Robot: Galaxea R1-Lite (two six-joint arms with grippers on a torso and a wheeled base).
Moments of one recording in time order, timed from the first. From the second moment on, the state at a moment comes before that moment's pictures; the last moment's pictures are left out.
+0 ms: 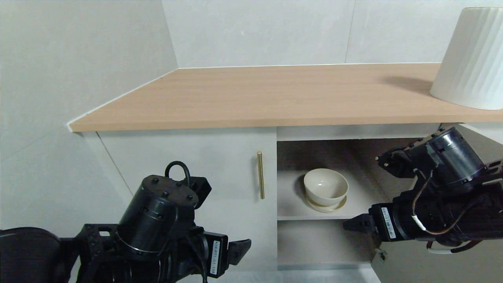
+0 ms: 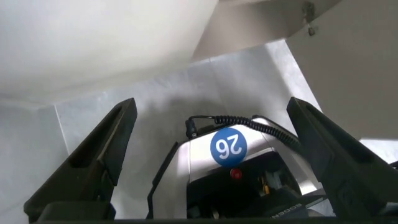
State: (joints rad) left arm -0.80 1.56 -0.68 -0.12 0.22 -0.49; right arm 0.63 1.53 -0.95 0.28 -0.08 0.43
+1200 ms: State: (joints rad) left arm -0.79 1.58 -0.68 -0.12 0.23 -0.49; right arm 0.63 1.53 -0.94 0.28 -0.08 0.43
